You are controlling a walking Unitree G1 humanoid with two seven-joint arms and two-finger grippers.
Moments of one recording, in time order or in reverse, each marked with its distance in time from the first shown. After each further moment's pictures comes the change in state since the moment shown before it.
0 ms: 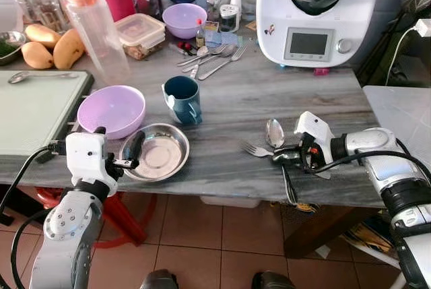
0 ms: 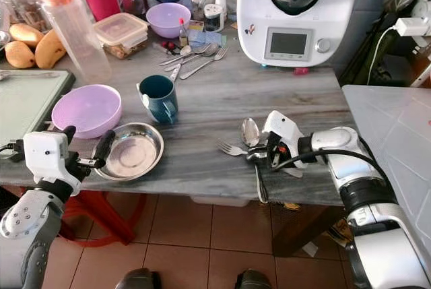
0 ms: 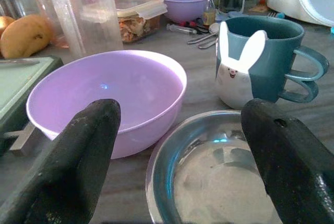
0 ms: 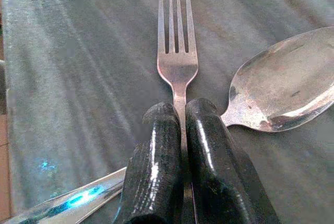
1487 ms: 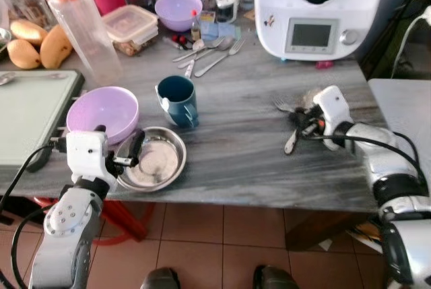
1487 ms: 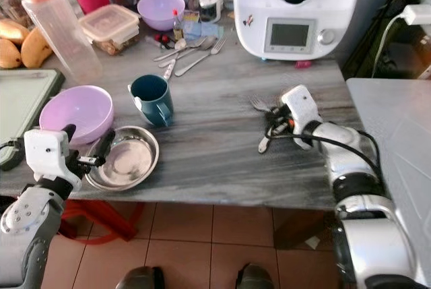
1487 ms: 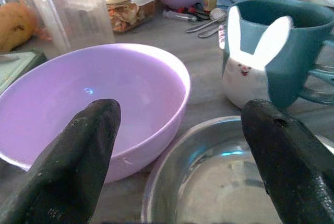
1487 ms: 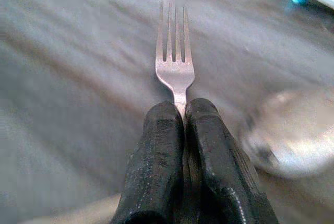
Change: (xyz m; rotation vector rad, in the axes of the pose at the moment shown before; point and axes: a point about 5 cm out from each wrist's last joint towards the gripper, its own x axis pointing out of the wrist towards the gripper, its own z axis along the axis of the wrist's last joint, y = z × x) left arm 0.005 0.002 0.001 0.008 -0.003 -0.003; right arm -0.005 -0.036 0.012 0.082 -0.251 -0.589
